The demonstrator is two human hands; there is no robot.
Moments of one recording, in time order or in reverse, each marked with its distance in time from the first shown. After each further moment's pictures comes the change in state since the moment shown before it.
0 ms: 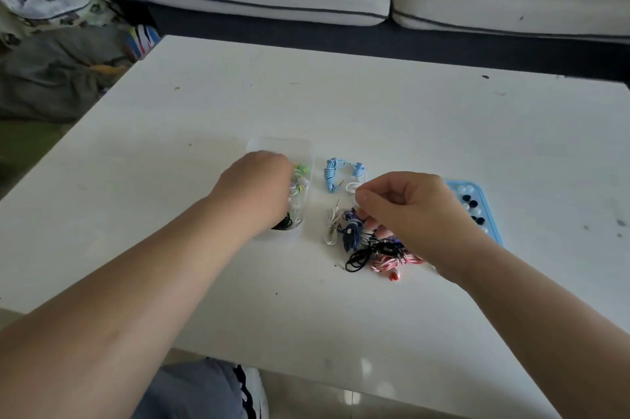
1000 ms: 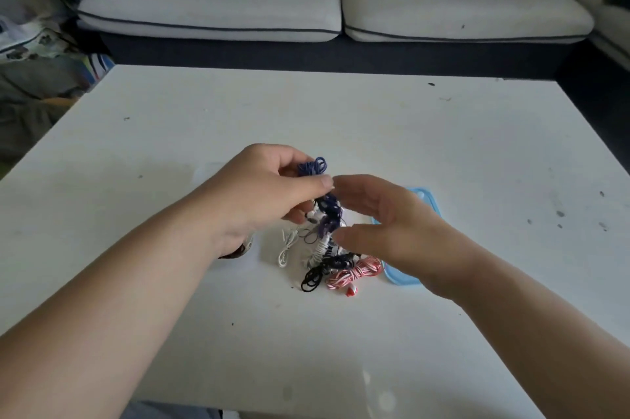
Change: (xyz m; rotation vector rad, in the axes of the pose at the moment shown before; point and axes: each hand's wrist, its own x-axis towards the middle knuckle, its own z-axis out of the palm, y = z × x) left_hand -0.014 0.084 -0.050 -1.161 -0.160 -0.064; right_hand -0.012 0.010 -0.047 0.070 -0.158 -0.061
